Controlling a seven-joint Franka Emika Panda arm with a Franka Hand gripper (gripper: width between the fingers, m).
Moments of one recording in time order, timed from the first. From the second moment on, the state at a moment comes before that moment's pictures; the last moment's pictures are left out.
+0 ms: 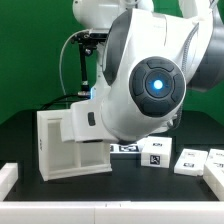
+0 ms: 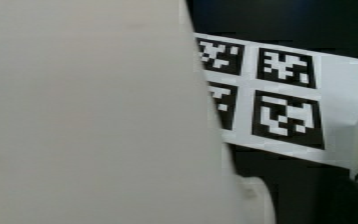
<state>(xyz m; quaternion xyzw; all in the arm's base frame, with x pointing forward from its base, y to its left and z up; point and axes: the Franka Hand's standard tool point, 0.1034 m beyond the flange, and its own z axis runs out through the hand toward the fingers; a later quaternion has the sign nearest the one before) 0.456 -0.034 0.058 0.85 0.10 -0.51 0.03</state>
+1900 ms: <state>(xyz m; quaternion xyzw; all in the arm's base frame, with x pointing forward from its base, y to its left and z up) 0.517 -0.034 0.108 0.98 0.10 -0.19 -0.01</state>
